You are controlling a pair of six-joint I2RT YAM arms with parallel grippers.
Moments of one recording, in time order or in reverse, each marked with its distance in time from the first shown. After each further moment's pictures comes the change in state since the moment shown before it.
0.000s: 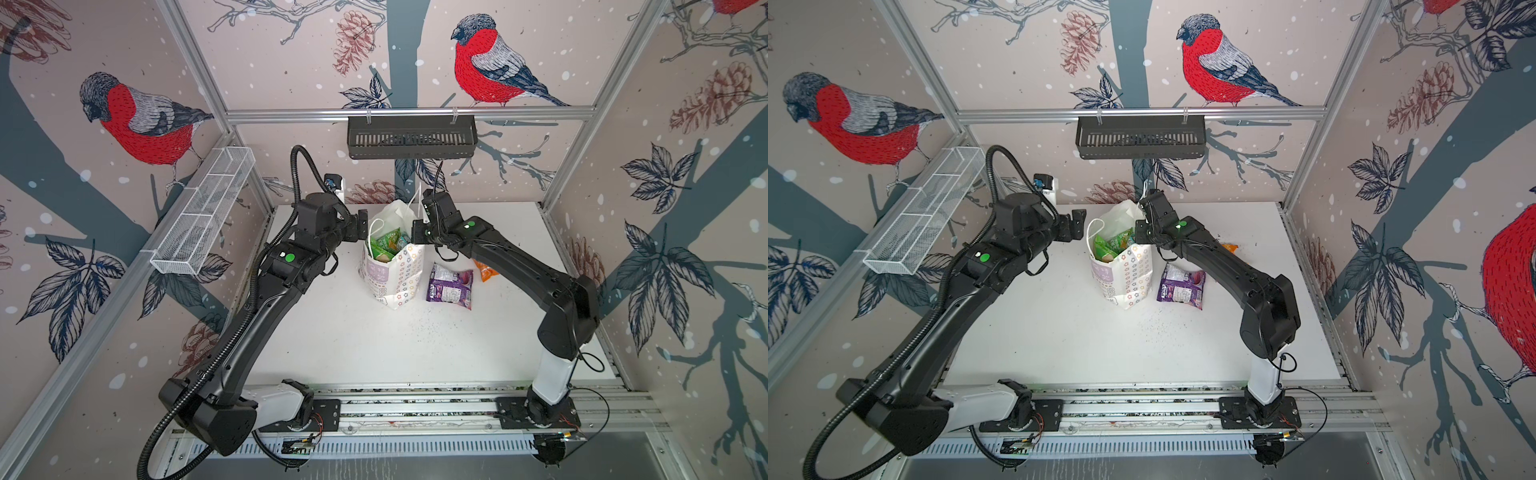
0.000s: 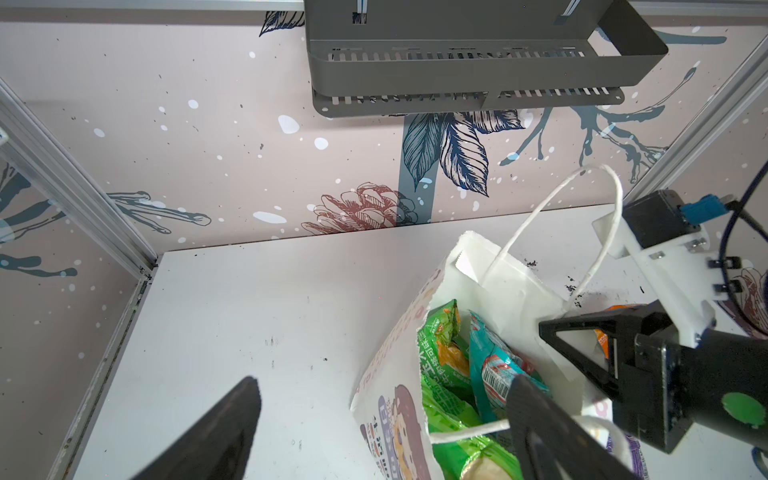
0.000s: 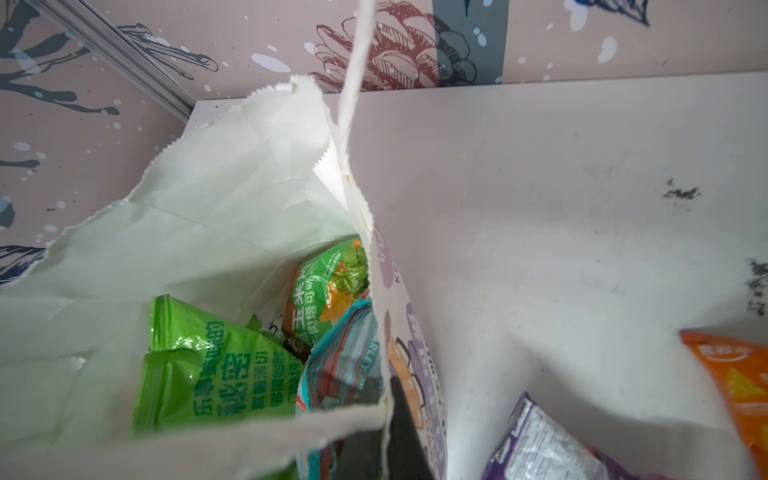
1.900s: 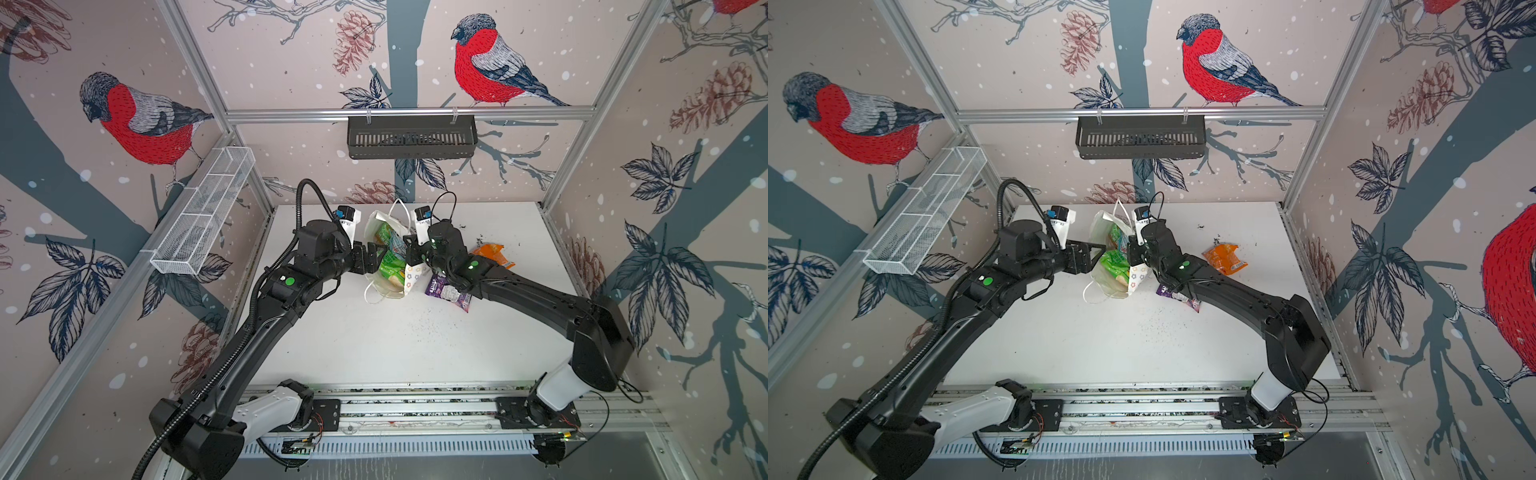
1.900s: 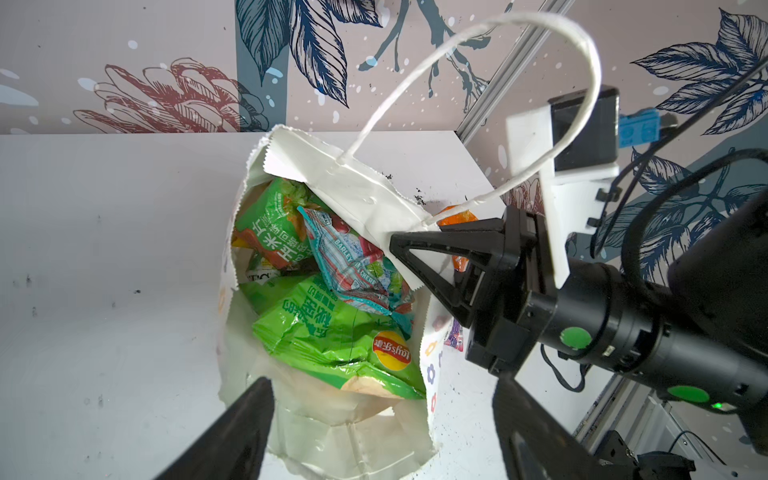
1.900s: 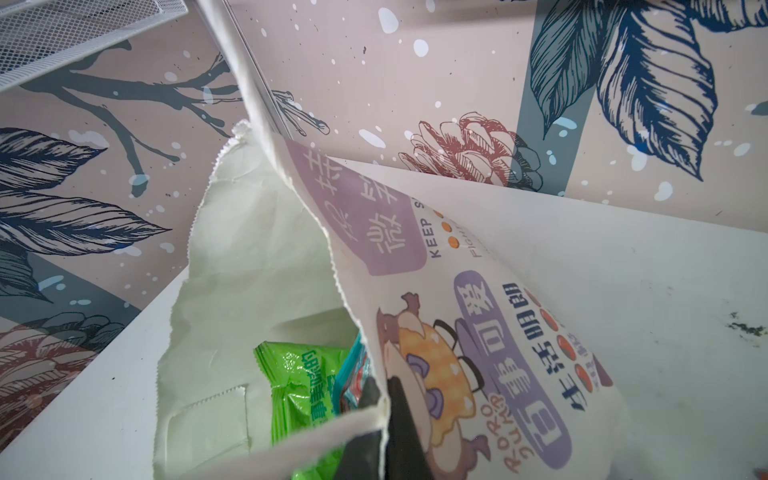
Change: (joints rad) left arm 0.000 -0.137 -0.276 0.052 0.489 -0.187; right arm 0.124 -0.235 -0.473 0.575 0.017 -0.158
